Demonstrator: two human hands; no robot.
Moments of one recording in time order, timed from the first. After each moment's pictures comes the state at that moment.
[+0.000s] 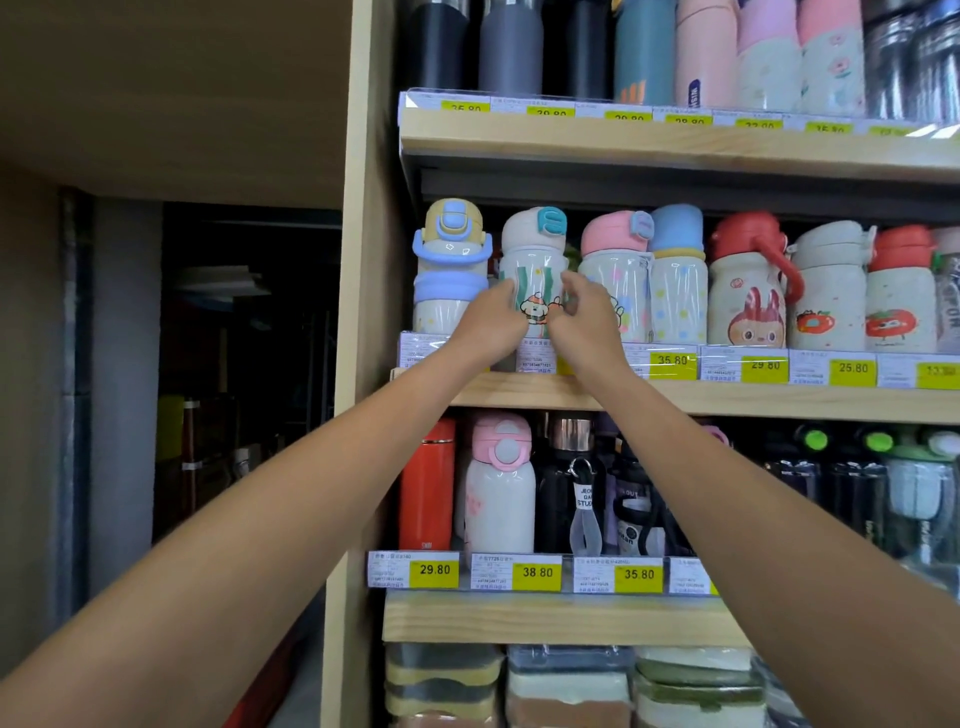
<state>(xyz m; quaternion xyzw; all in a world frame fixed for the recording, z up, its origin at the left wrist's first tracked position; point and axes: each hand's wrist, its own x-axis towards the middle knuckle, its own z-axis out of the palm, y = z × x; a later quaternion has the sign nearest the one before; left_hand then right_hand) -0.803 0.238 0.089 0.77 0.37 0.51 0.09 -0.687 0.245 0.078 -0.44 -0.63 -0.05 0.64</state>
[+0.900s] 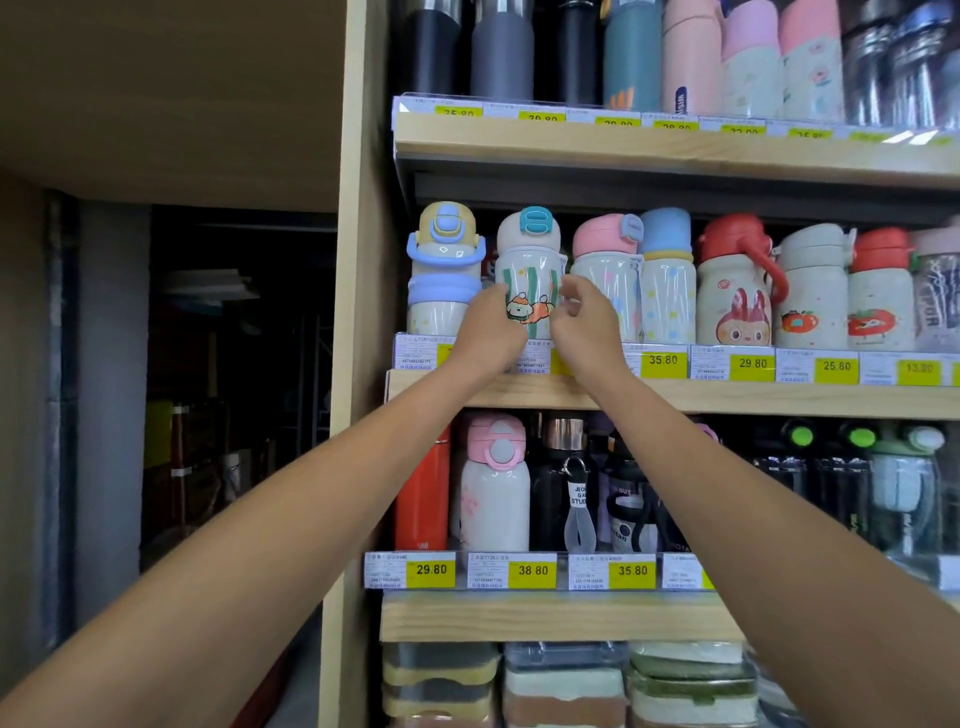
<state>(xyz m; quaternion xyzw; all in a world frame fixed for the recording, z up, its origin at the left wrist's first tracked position) -0.795 0.240 0.079 0.74 0.35 0.57 0.07 -0.686 0.236 0.074 -0.41 -0.61 -0.01 0.68</state>
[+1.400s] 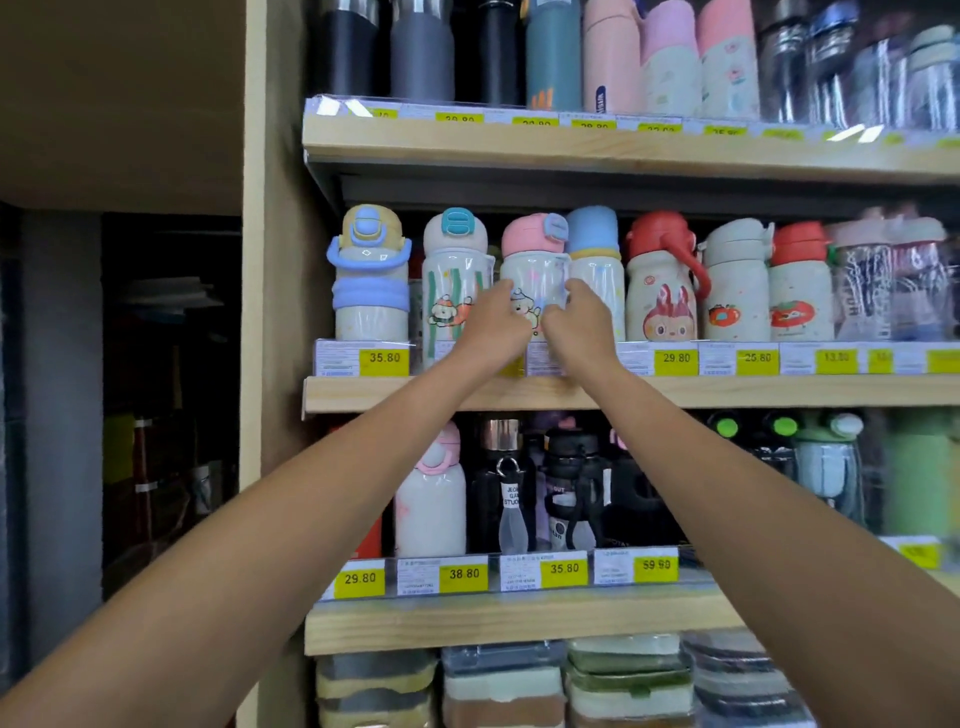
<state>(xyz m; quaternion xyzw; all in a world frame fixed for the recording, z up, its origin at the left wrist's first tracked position) -0.717 0.227 0.090 0.76 0.36 0.54 0.06 -0.614 0.229 0.083 -0.51 -0.58 -0.04 0.64</state>
